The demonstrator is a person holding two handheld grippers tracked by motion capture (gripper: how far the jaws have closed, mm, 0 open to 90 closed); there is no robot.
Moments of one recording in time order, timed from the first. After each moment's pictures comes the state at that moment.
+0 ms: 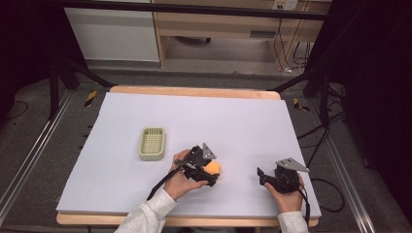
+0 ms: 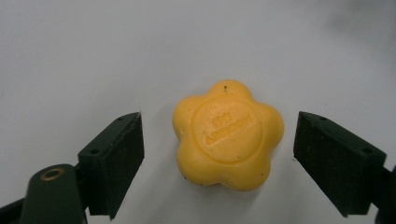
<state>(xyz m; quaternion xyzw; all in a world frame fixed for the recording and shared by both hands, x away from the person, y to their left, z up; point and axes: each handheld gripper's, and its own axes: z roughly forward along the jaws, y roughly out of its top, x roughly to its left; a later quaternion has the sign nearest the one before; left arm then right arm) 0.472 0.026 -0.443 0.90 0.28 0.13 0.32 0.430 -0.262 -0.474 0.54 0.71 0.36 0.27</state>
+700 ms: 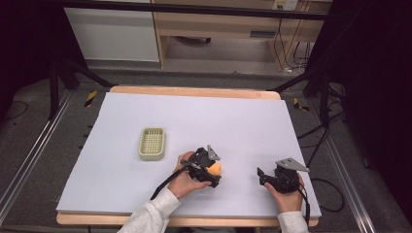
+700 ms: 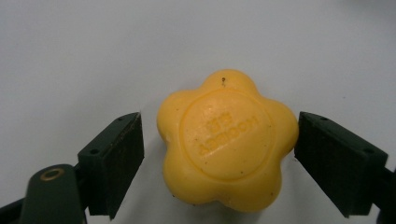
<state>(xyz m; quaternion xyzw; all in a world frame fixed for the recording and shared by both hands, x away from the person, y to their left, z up) 0.482 0.015 -0.459 0.91 0.27 0.12 0.29 0.431 -0.263 -0.475 0.54 0.71 0.36 0.27</state>
